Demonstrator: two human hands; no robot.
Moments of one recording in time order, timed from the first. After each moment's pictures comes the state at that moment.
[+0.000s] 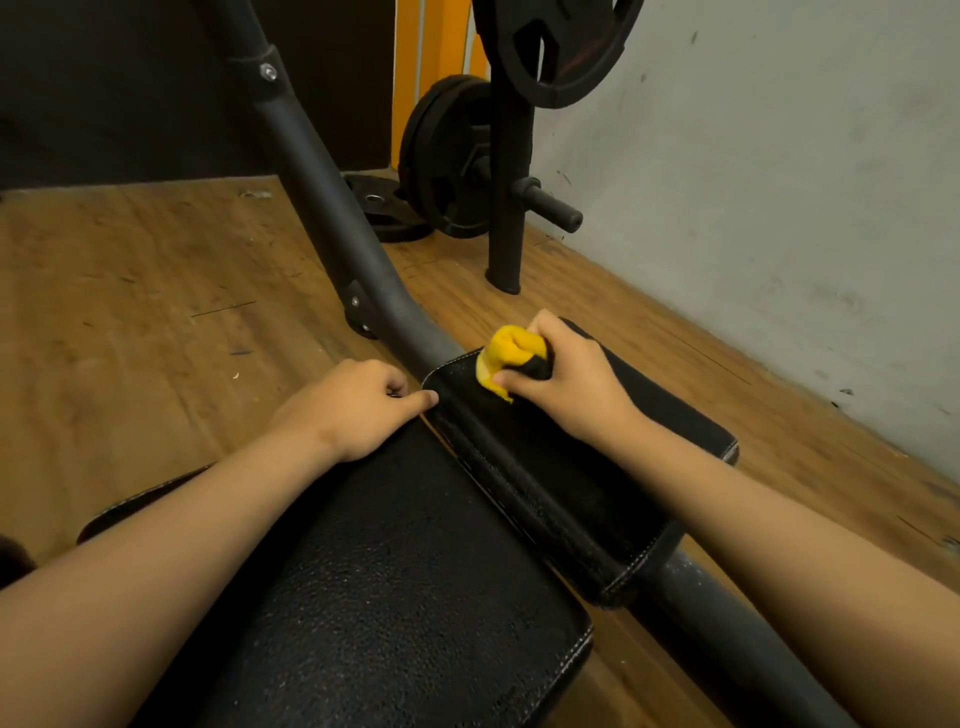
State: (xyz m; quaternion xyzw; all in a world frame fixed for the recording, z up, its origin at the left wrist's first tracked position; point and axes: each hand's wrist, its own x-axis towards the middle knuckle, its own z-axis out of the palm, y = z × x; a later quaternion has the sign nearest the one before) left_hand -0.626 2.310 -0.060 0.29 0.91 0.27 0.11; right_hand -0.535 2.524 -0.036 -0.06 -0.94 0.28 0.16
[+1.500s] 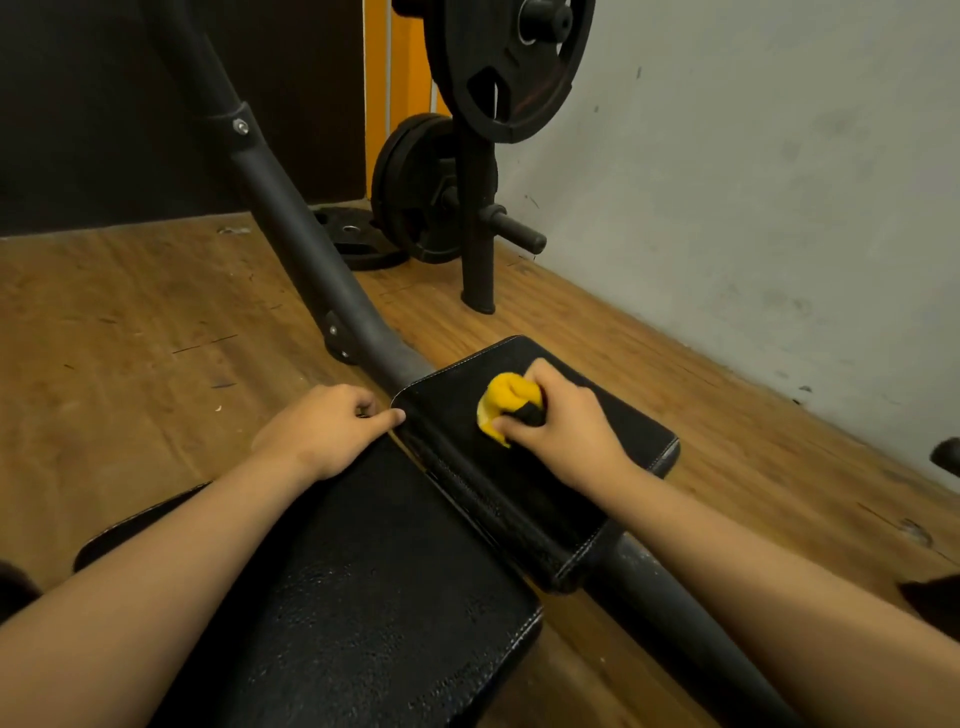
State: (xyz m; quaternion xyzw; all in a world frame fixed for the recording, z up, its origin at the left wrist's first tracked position) left_hand -0.617 2.310 -0.054 0.26 0.92 0.26 0.10; right_hand -0.481 2.521 -0.031 -0.11 -0.94 0.29 0.15
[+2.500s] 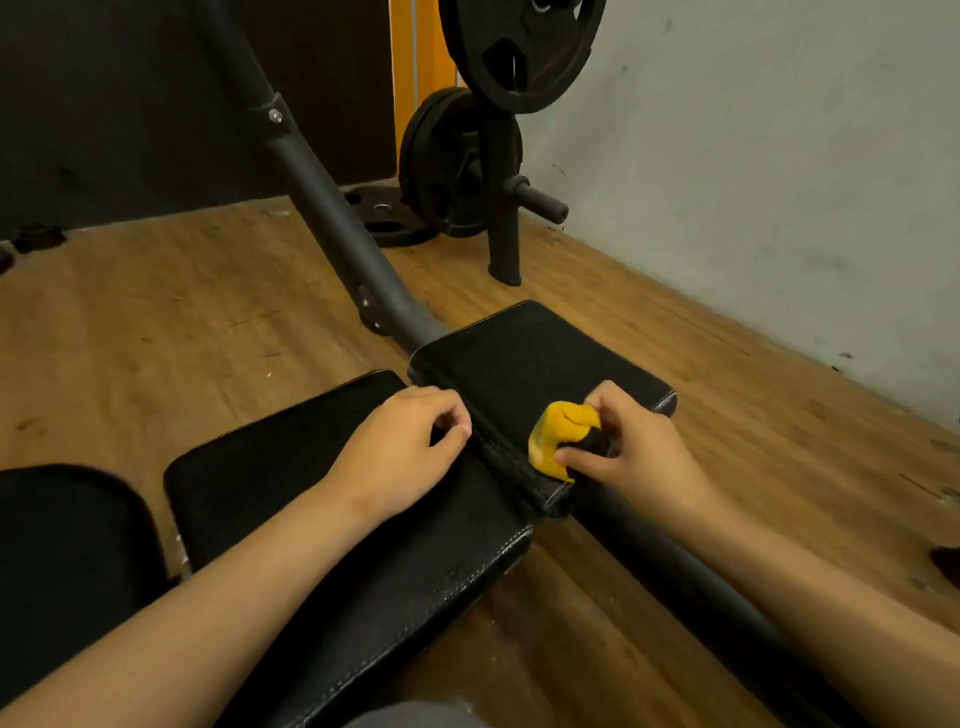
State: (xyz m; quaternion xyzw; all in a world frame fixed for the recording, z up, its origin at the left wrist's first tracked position) left_hand -0.499 2.311 -0.030 0.39 0.86 0.34 0.03; right_hand -0.379 2.521 -0.025 -0.13 -0.93 0.32 0.12
